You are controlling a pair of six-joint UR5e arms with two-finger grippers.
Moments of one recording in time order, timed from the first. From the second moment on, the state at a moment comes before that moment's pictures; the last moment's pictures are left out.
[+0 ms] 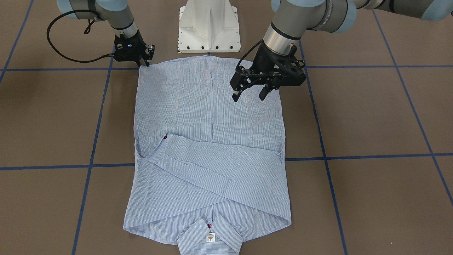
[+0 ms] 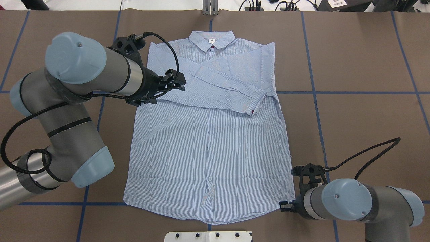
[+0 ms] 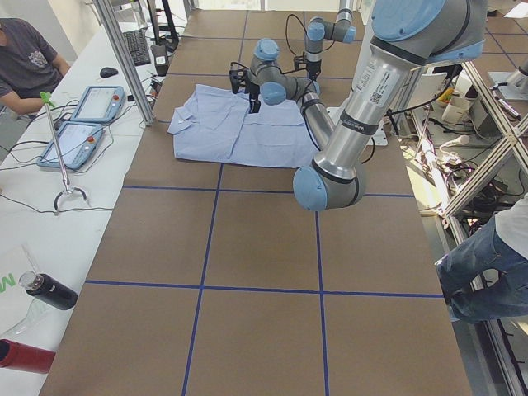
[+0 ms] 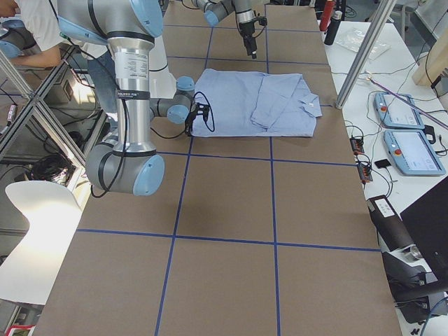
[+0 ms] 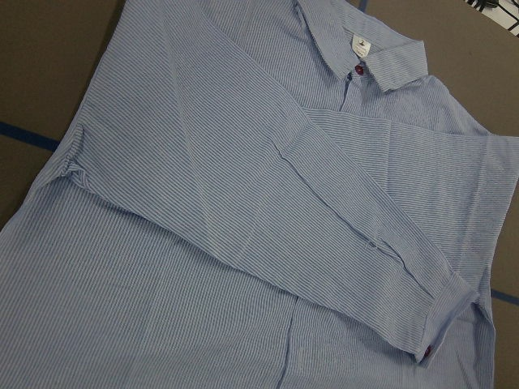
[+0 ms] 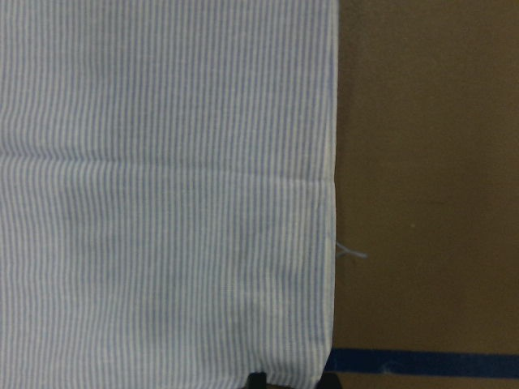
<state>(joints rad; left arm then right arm) -0.66 -2.14 -1.89 -1.82 -1.89 -1.54 0.18 -1.55 2.06 -1.28 1.75 1.44</state>
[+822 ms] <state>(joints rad) -0.66 -2.14 -1.89 -1.82 -1.88 -1.54 0.21 -1.55 2.07 -1.28 1.77 1.43</state>
